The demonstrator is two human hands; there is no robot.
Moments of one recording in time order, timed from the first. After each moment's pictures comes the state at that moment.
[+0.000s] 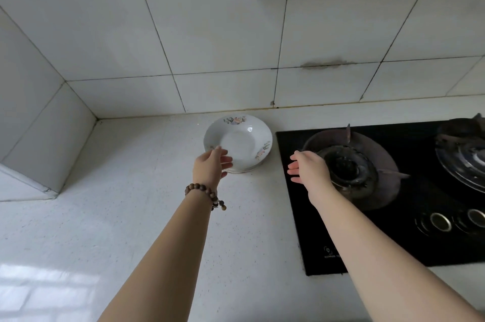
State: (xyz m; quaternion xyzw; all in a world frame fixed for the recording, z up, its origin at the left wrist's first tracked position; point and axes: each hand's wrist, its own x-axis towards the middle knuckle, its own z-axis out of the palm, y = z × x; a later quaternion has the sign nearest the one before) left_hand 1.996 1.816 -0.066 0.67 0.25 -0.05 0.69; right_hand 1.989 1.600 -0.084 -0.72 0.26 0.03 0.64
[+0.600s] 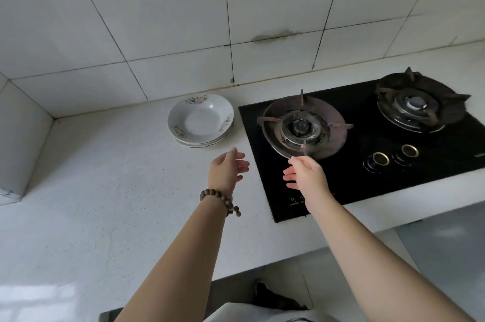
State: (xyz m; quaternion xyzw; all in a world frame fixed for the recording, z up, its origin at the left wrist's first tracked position) left_hand 1.899 1.726 -0.074 0.70 0.18 -0.14 0.67; right_hand 1.861 1.552 -0.106 -0.68 0.33 -0.02 0.66
